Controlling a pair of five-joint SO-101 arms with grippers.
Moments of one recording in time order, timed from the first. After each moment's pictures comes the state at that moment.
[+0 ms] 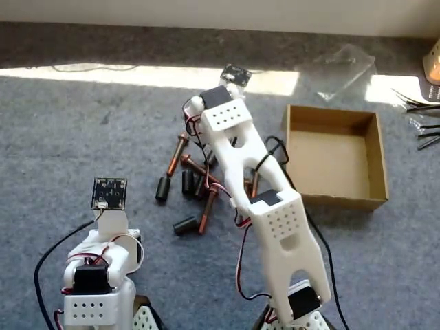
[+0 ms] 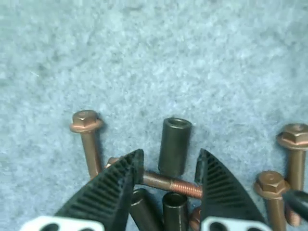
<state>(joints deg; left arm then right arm) -8.3 -104.1 95.9 76.4 3.2 -30.9 46.2 -47.9 86.3 -44.4</state>
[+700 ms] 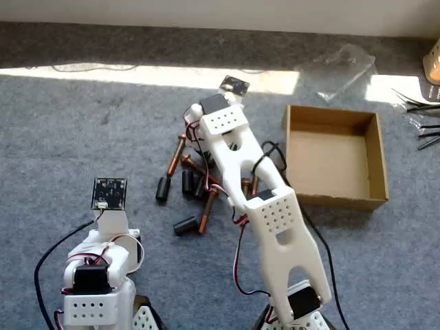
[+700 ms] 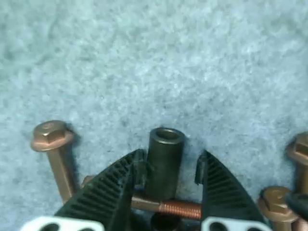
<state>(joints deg) -8.3 -104.1 95.9 76.4 3.2 -30.5 53.5 -48.8 85.4 -44.4</state>
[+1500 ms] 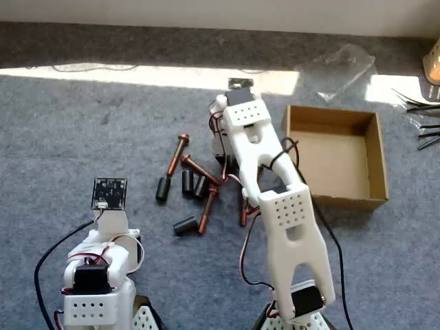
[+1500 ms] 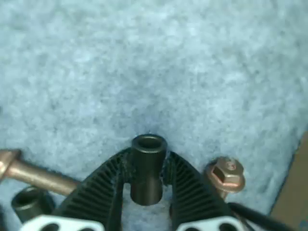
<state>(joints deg) -8.3 -104.1 95.9 76.4 3.2 -23.4 53.6 -48.8 93.2 -14.1</state>
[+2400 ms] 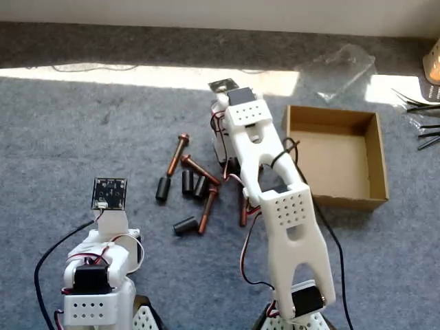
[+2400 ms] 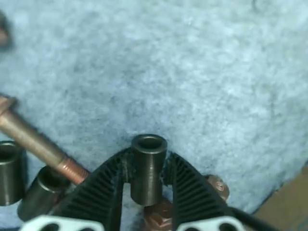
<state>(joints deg) -8.3 -104.1 95.9 76.4 3.2 -23.0 54.1 -48.9 93.4 4.8</state>
